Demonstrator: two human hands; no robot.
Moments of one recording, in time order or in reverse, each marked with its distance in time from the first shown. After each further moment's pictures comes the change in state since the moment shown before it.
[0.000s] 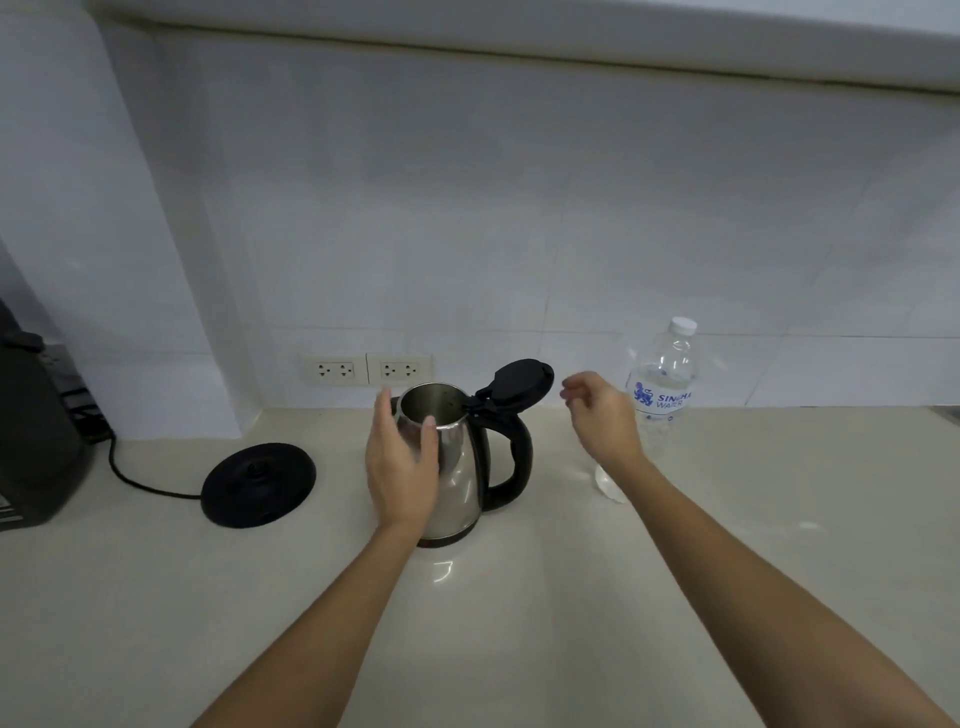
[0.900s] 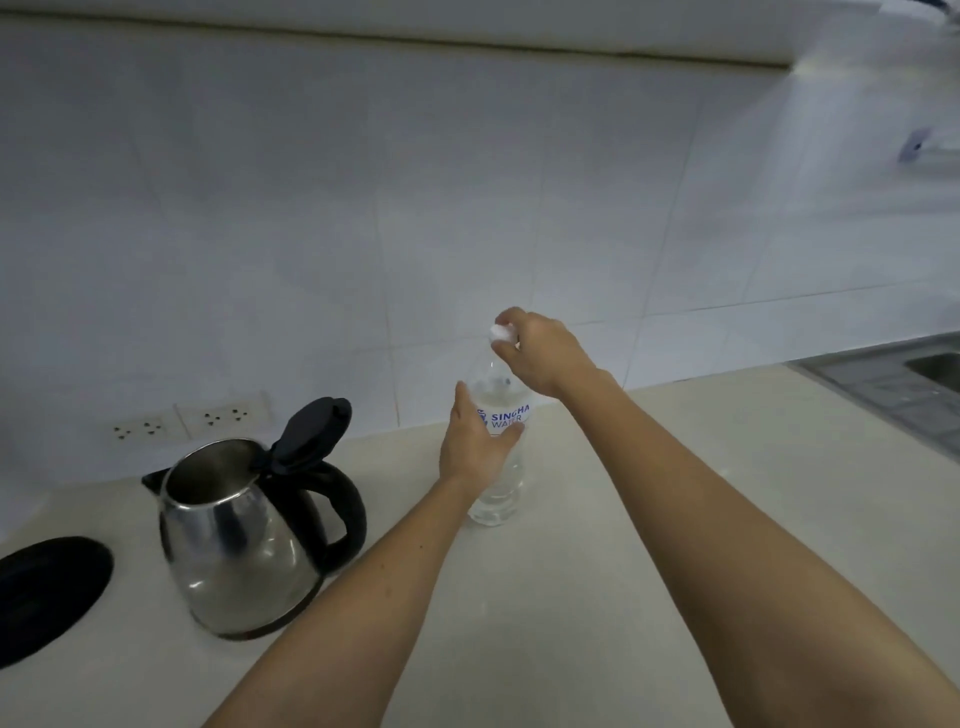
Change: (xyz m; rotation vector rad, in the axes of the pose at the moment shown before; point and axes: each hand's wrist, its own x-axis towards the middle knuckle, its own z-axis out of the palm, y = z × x) left_hand -0.032 0.113 0.256 0.050 -0.633 -0.027; right_hand 0.100 0.040 -0.145 -0.460 -0.164 -0.101
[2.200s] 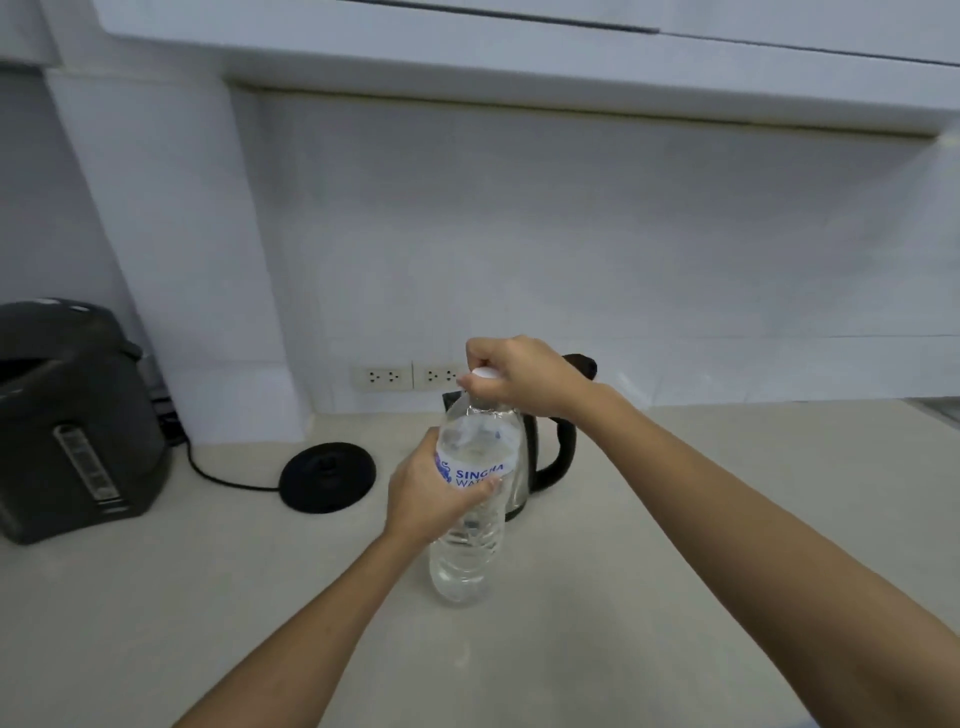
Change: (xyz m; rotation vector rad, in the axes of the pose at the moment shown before) left_hand -0.210 -0.144 -0.302 0.049 0.248 0.106; right_hand -0.137 -0.309 0.068 0.072 -0.142 -0.468
